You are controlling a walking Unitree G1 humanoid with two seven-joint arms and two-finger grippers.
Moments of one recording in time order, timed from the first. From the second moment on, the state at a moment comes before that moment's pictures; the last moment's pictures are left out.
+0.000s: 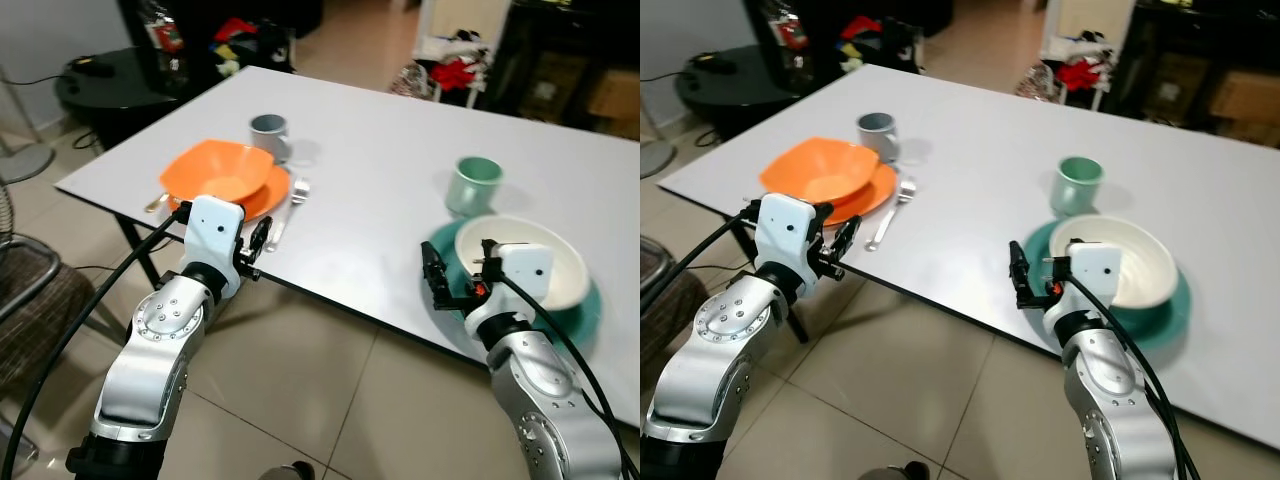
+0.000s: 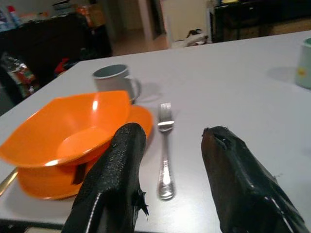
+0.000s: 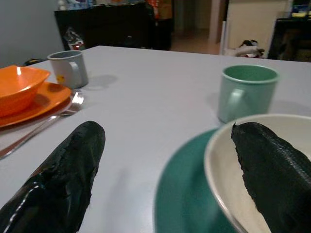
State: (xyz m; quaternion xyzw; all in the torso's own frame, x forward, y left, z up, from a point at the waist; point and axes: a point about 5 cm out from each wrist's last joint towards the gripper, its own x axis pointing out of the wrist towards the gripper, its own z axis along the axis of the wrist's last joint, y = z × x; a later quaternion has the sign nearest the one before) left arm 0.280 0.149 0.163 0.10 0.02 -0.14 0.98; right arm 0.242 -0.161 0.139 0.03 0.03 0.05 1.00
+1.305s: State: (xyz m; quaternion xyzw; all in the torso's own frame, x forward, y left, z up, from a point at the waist) left arm 0.282 0.152 0.164 0.10 0.02 -0.15 0.98; right arm 0.246 -0.154 0.132 0.09 0.03 0.04 0.99
